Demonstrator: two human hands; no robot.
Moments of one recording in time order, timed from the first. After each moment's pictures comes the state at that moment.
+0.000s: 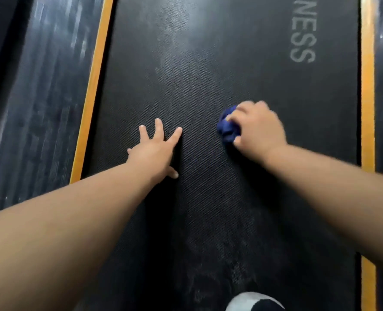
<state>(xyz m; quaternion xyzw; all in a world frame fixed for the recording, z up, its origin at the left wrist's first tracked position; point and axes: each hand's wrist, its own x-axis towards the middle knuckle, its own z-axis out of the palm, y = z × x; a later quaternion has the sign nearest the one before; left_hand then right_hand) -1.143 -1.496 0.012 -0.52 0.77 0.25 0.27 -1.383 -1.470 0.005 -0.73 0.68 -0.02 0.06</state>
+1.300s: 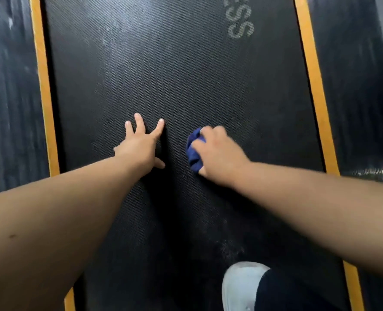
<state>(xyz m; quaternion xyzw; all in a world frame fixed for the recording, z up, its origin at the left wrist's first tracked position) -1.195 -1.513 0.014 -0.49 0.79 0.22 0.28 -1.363 -1.400 0.024 -0.70 0.68 0.01 0.20</state>
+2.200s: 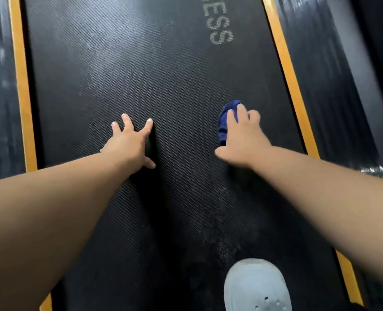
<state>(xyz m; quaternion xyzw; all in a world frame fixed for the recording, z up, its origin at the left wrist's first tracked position) -1.193 -1.519 0.004 -0.47 0.82 0.19 0.28 -1.413 -1.386 0.027 -0.57 0.81 0.09 0.13</state>
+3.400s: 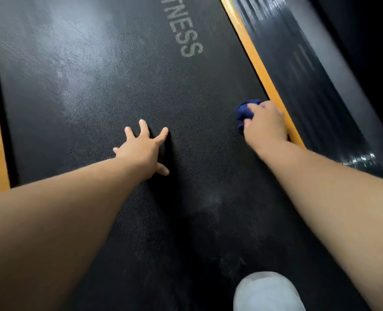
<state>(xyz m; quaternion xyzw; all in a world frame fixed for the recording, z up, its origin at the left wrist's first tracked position) -1.256 -1.512 0.005 -0.38 0.86 0.16 0.29 -1.490 -1.367 -0.004 -0.36 0.93 -0.06 0.06</state>
